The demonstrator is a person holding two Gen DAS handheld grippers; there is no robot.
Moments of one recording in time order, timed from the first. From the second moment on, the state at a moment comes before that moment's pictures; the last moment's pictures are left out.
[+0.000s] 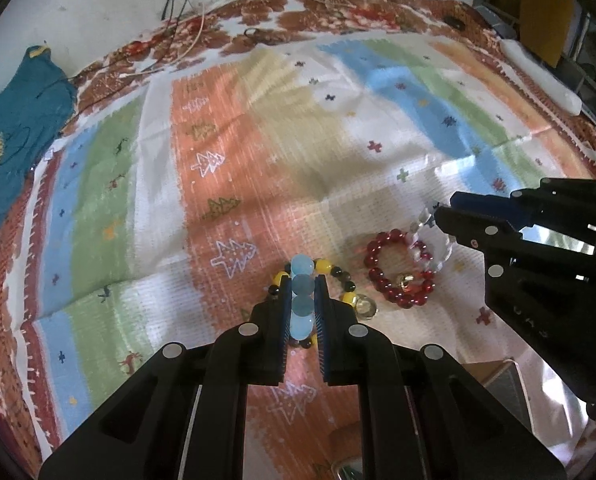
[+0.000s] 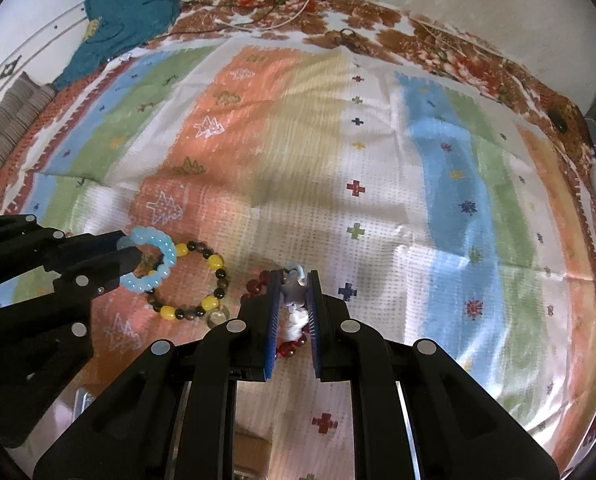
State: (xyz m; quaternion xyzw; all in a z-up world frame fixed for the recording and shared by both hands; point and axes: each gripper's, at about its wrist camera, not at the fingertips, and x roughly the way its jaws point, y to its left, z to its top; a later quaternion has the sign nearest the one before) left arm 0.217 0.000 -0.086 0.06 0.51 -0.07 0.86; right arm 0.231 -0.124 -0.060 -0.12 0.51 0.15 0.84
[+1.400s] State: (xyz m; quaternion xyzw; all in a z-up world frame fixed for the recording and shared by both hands) left arm 0.145 -0.005 -0.016 0.01 0.45 -0.06 0.89; right arm 0.166 -0.139 -0.004 -0.09 0.45 0.18 0.87
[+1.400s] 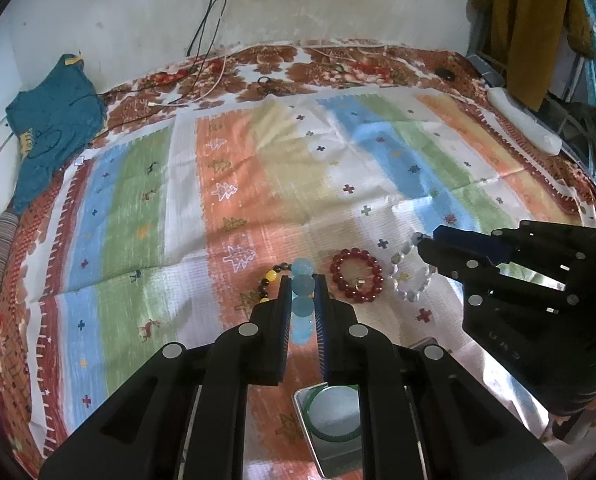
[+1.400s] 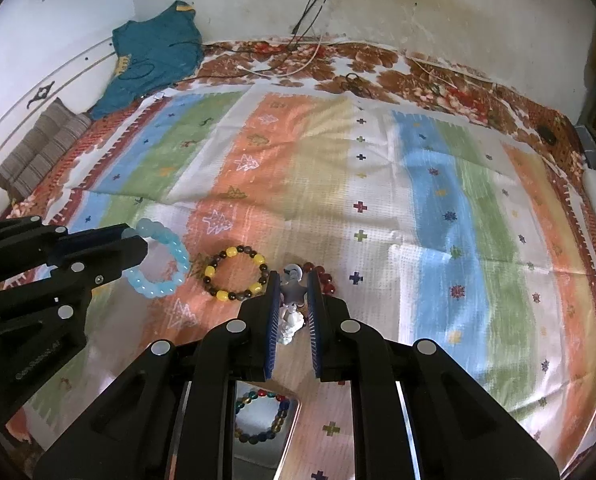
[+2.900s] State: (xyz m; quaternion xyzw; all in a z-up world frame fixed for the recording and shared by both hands) left arm 0.062 -0.015 0.009 -0.02 0.42 -0.10 0.90; right arm 0.094 -0.150 0.004 -0.09 0.45 0.22 0.86
